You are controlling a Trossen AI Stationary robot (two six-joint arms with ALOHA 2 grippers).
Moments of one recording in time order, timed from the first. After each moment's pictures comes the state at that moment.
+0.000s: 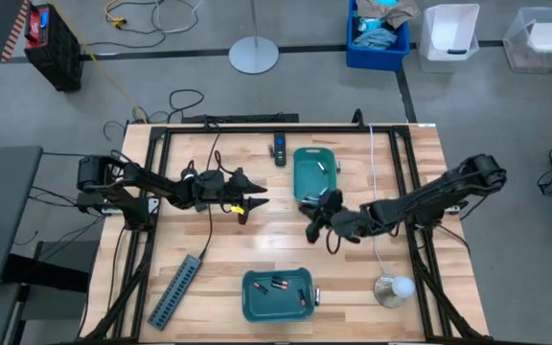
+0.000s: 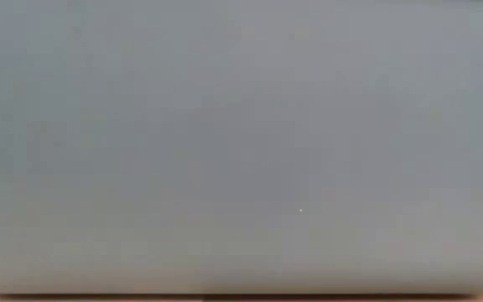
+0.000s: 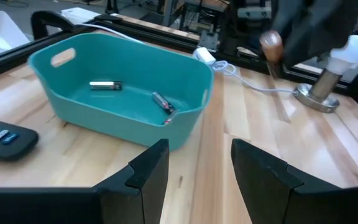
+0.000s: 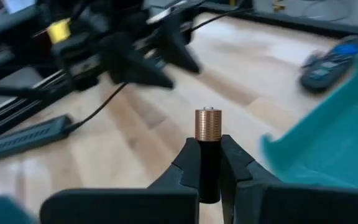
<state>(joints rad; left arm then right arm) 0.17 1.56 0.48 0.88 0.04 -0.18 0.29 1.43 0.70 0.21 0.68 0.69</state>
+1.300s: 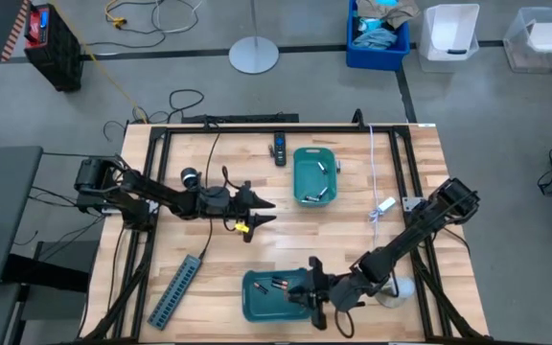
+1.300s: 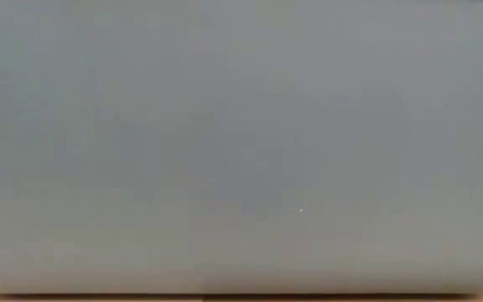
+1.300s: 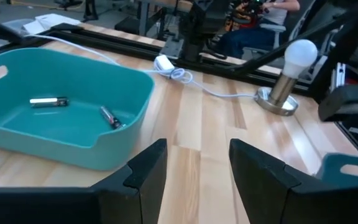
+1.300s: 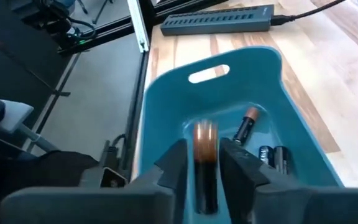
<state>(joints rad) -0.04 1.56 0.58 0.80 -0.10 -0.21 0.67 1.79 1.01 0.28 0.44 0.63</state>
